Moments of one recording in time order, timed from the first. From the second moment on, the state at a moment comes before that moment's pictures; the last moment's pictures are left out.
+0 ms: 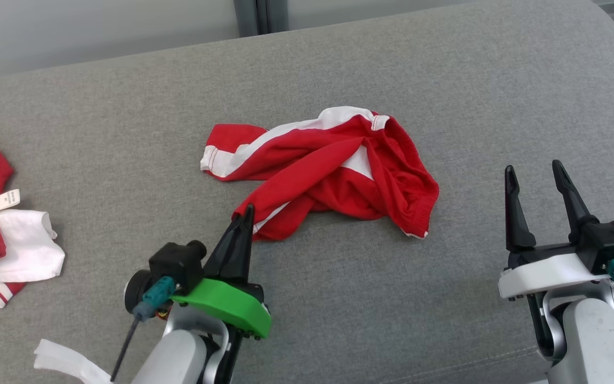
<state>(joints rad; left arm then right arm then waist) -0.23 0.12 -0.47 0.16 -0.45 0.05 -0.15 -0.17 -0.05 -0.09 0.13 0.00 0.13 -0.26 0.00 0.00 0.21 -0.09</state>
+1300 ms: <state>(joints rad) -0.37 0.11 -0.37 0.54 -0.52 0.01 -0.26 -0.16 -0.05 -0.07 0.15 0.01 0.13 -0.26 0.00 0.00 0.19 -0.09</state>
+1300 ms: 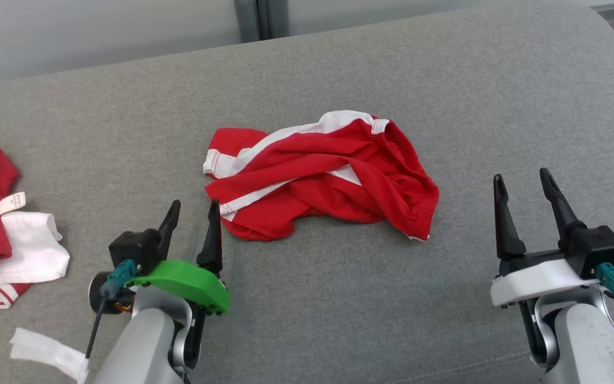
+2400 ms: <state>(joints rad) -0.03 0.05 -0.18 0.22 -0.36 0.03 -0.26 -0.07 -0.05 0.03 0.20 0.05 0.13 -0.26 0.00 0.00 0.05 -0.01</state>
